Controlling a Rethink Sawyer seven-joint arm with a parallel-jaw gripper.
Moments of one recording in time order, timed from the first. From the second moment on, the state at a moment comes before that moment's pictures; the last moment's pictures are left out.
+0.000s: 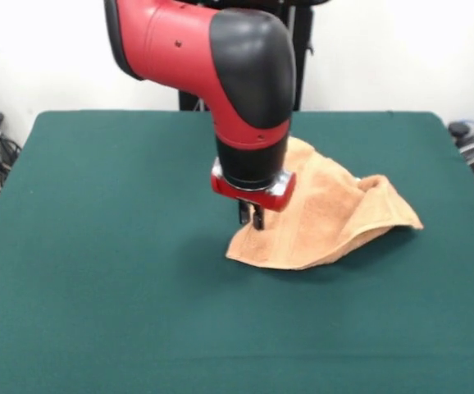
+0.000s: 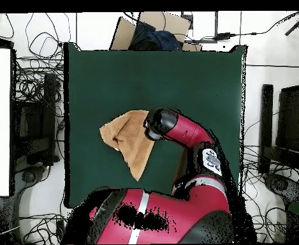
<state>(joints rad) -0.23 -0.34 -0.10 1.54 0.25 0.56 1.67</state>
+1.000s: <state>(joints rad) -0.35 -0.29 -0.03 1.45 0.15 0.65 1.67</state>
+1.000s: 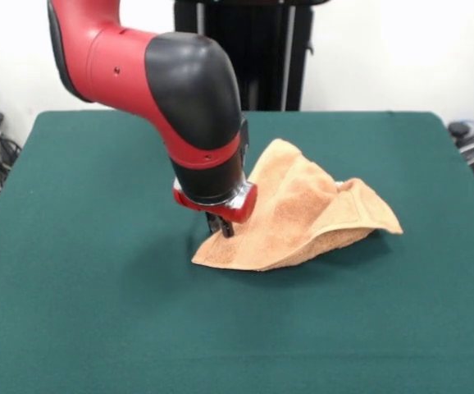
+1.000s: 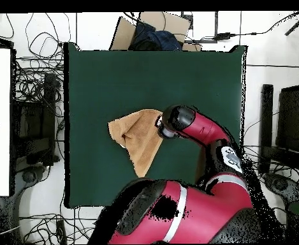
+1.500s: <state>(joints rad) -0.36 -0.30 -0.01 1.45 0.12 0.66 1.67</state>
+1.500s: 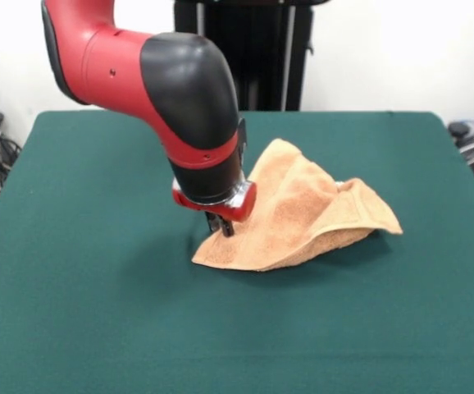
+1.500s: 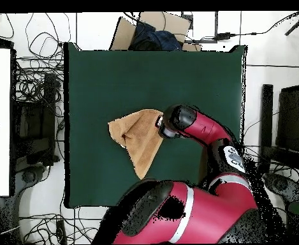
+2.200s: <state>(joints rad) -0.36 -0.33 -0.01 1.48 0.08 0.66 1.67</state>
